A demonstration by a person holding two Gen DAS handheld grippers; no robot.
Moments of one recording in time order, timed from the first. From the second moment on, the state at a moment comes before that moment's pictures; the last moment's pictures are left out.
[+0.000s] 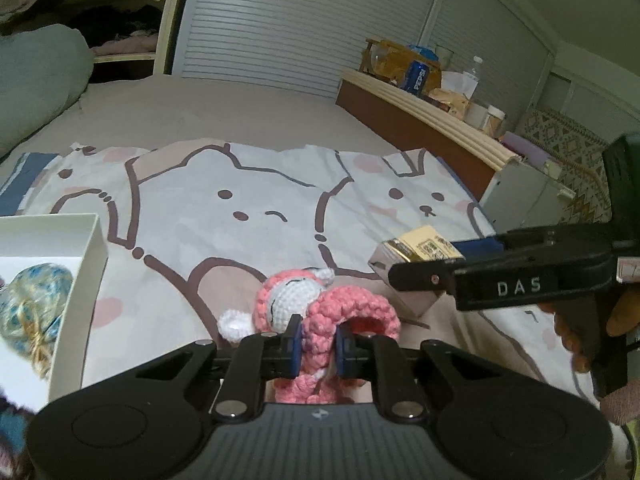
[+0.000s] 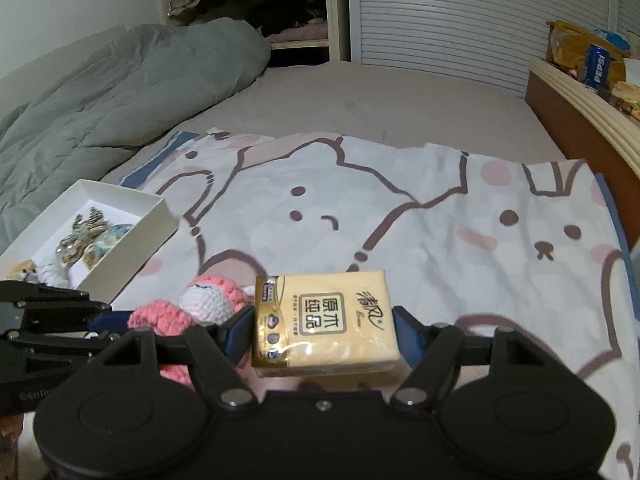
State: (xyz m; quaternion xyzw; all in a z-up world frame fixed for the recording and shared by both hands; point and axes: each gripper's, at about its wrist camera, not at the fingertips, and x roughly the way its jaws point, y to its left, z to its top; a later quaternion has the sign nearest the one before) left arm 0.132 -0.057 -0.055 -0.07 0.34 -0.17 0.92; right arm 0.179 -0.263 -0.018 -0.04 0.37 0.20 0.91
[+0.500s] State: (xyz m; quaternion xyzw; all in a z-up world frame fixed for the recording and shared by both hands) left arm 0.093 -0.041 -0.024 -0.10 0.31 -0.17 0.93; right arm 0.128 -0.265 0.003 -0.01 0.35 0.17 0.92
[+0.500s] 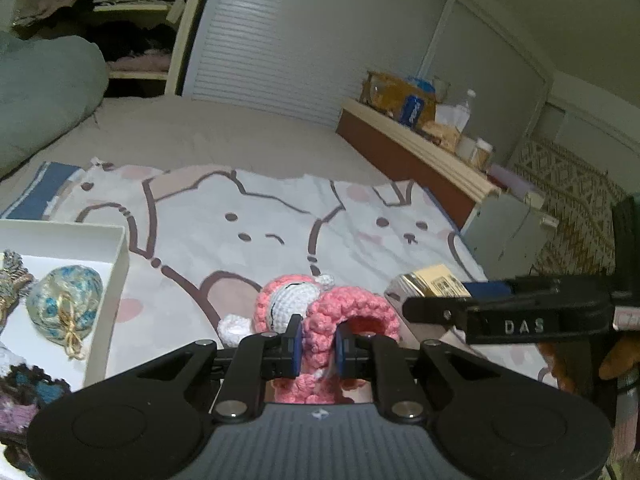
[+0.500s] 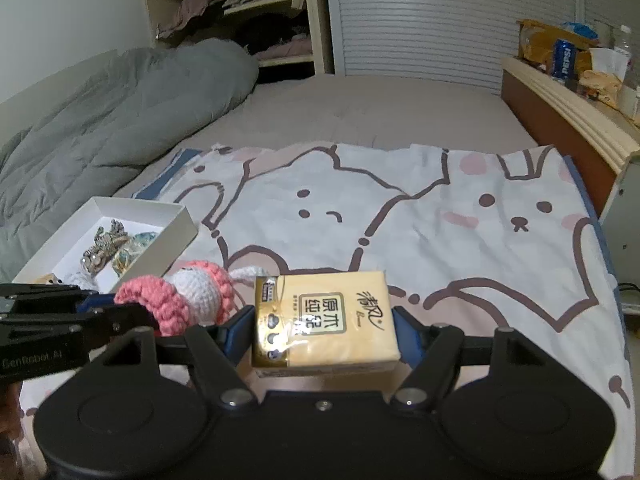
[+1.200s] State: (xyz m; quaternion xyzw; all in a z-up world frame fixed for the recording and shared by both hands) left arm 0.086 0.070 0.039 -0.12 0.22 -0.09 0.96; right arm 0.126 -0.187 0.043 -0.02 0.31 0.22 0.93
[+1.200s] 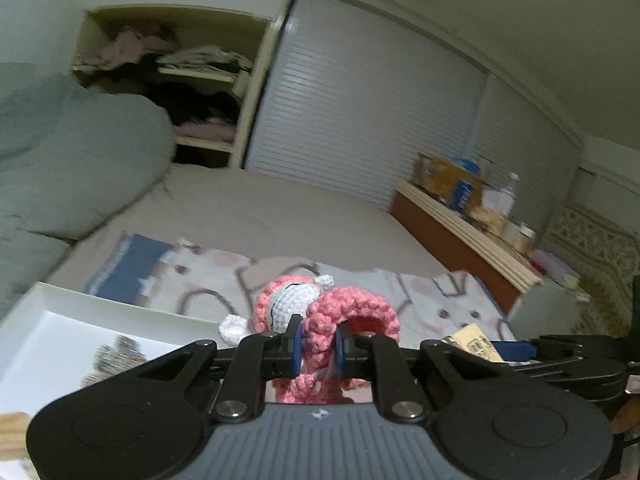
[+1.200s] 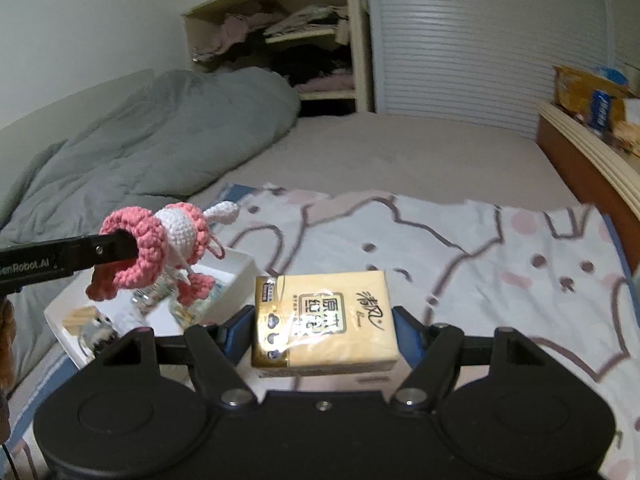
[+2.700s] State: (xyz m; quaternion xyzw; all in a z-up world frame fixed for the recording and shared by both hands) left arm 0.106 0.255 -0.084 -0.14 0.29 0.17 0.93; right arm 0.231 0.112 -0.006 0.00 0.36 0.33 0.87
